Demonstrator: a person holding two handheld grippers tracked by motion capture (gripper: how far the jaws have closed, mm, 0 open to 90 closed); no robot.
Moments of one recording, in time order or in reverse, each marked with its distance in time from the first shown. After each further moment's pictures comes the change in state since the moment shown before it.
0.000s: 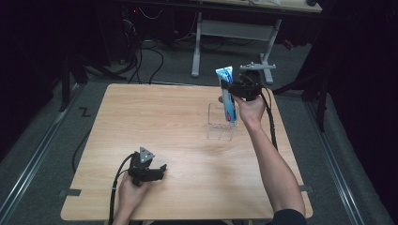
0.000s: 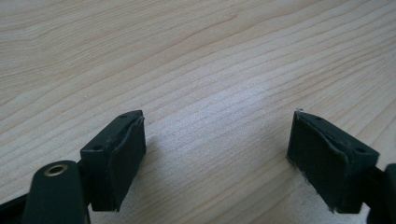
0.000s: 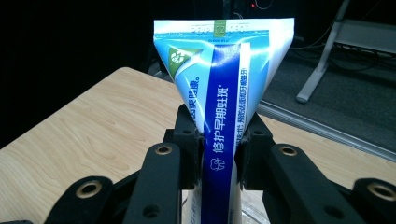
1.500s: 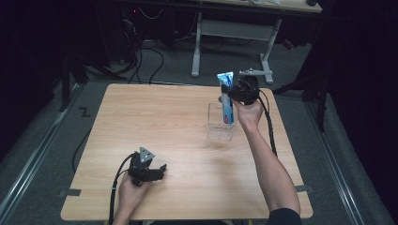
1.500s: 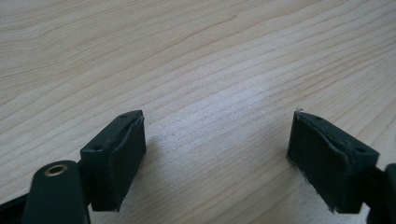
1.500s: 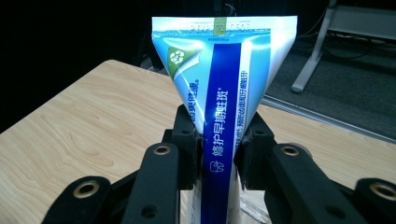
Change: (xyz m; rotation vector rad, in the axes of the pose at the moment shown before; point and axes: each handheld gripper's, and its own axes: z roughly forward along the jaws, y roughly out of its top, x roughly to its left) left arm 0.000 0.000 0.000 0.002 0.000 0.003; right arm -0.013 -0.021 0.018 0.011 -0.027 0.042
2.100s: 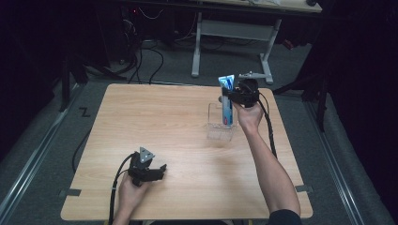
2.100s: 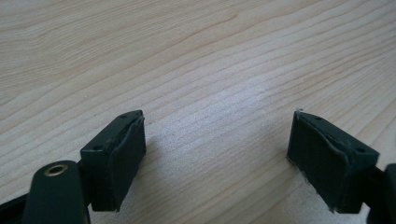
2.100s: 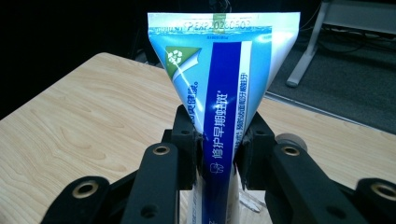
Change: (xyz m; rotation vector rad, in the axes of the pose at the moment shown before) left arm 0.000 0.000 0.000 -0.001 0.000 -0.003; right arm -0.003 -0.010 0.003 0.023 -0.021 -0.006
